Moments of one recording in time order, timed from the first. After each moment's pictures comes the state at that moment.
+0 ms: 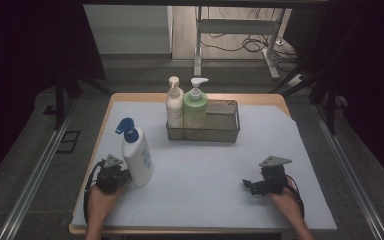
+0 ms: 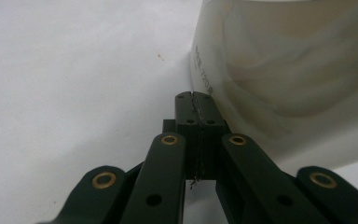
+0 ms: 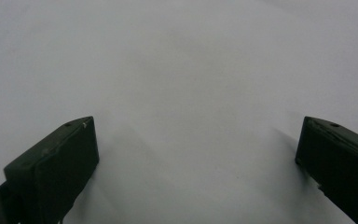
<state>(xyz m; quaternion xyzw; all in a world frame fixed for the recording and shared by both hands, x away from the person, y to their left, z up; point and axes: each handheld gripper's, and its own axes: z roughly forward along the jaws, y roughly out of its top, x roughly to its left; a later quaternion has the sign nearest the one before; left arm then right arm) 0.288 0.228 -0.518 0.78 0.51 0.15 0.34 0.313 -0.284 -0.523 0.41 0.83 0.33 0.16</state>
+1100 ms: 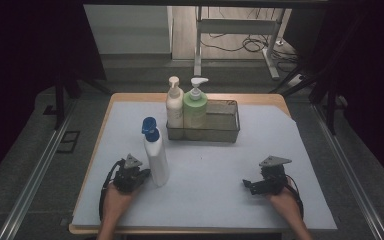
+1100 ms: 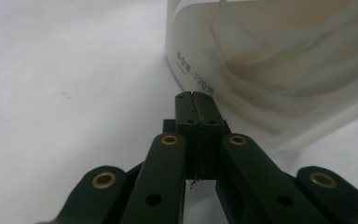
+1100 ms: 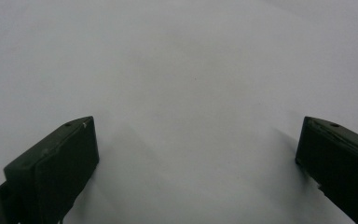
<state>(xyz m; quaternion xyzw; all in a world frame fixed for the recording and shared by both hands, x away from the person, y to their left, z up) 0.292 0.176 -0.517 0.81 0.45 0.14 0.35 0.313 -0.284 -0.522 0.41 0.83 0.33 0.16</state>
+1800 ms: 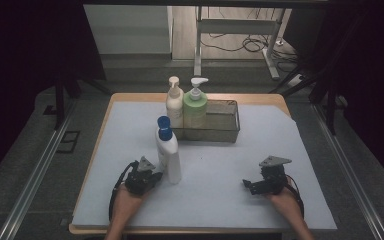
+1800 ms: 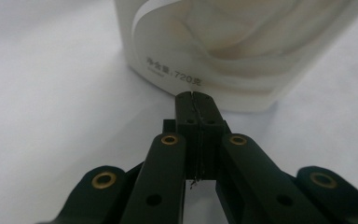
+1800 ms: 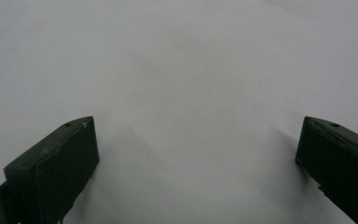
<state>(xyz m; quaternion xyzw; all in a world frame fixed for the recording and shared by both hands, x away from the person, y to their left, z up) 0.287 0.143 -0.516 0.83 0.41 0.12 0.35 0.313 -0.284 -0.522 0.41 0.83 0.33 0.16</state>
